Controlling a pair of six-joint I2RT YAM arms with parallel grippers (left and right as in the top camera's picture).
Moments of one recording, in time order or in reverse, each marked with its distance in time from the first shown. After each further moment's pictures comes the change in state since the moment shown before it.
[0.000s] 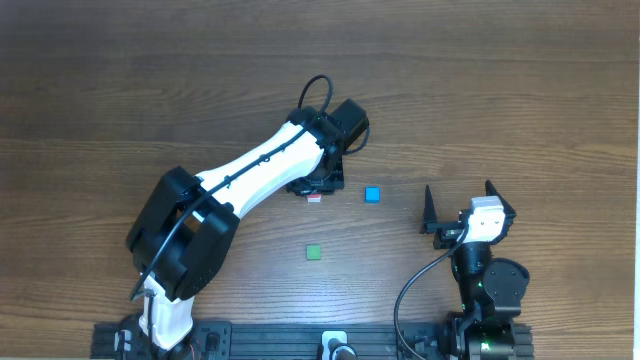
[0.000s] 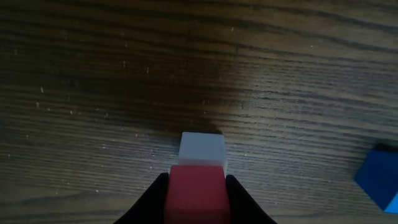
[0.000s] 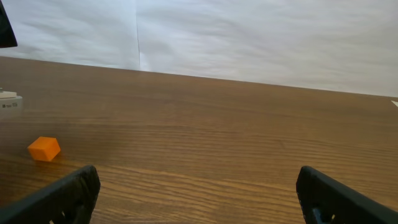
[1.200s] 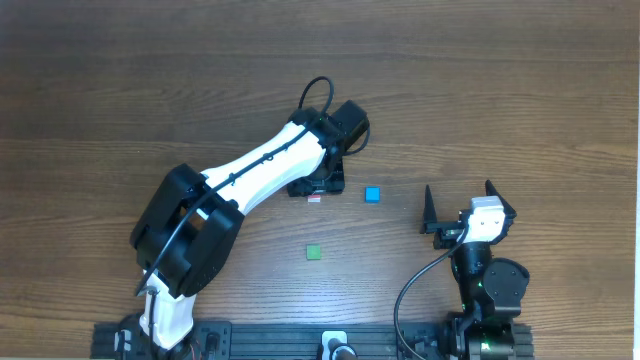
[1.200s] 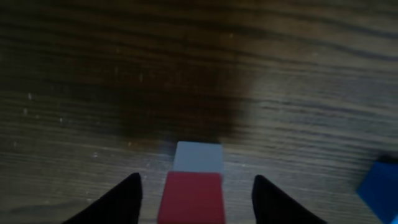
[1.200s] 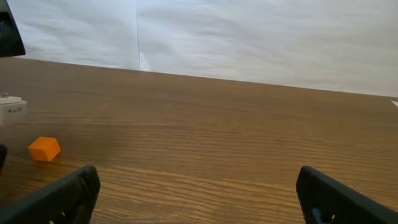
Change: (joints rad) left arm 0.000 0.021 0.000 0.026 -0.002 -0.011; right arm 0.000 0.000 0.000 0.000 0.000 0.000
